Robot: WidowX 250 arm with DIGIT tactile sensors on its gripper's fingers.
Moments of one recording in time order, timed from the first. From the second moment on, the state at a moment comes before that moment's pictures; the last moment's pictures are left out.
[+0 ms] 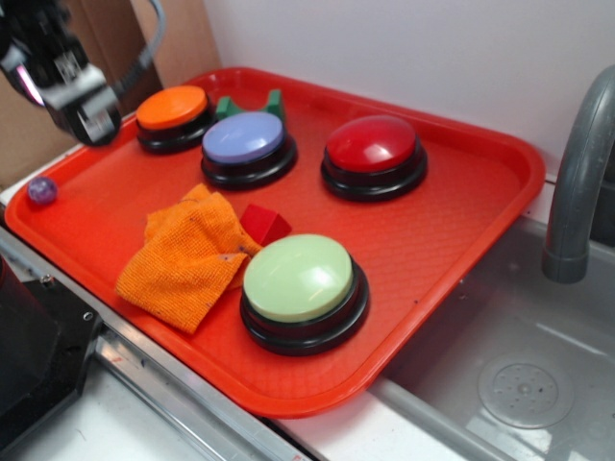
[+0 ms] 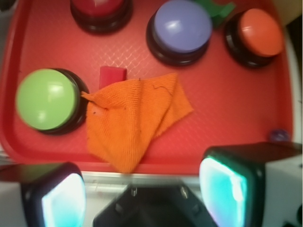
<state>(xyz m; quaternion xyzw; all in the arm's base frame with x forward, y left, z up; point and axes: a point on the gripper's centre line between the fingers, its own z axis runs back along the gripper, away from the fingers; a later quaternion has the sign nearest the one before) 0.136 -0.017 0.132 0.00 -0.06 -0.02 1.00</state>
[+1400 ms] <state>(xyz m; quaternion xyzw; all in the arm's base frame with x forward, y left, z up) 0.167 -0.002 0.018 -0.02 -0.07 -0.06 1.00</state>
